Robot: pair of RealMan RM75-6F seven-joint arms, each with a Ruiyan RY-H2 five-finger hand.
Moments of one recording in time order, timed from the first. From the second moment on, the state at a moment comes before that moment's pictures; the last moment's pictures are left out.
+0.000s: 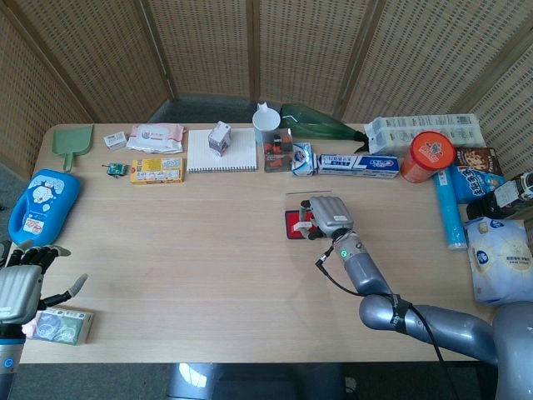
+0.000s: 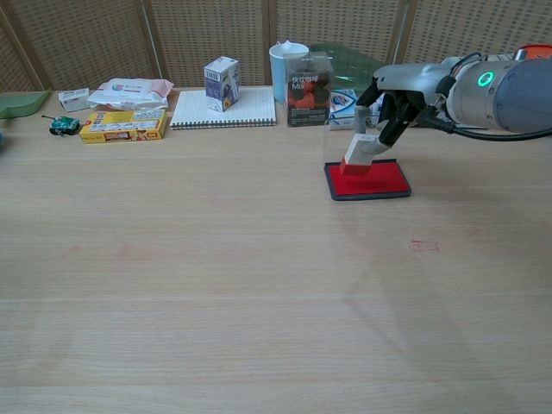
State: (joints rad) left arm -0.10 -1.21 -0.05 -1.60 1.46 1.48 0.09; right arm 0.95 -1.53 0.27 -1.45 -0.59 0.82 -0.42
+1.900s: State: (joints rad) left arm -0.10 -1.23 -0.05 -1.56 1.45 1.47 0.06; right arm 1.01 -1.54 0.23 -1.39 -0.55 0.84 -0.48
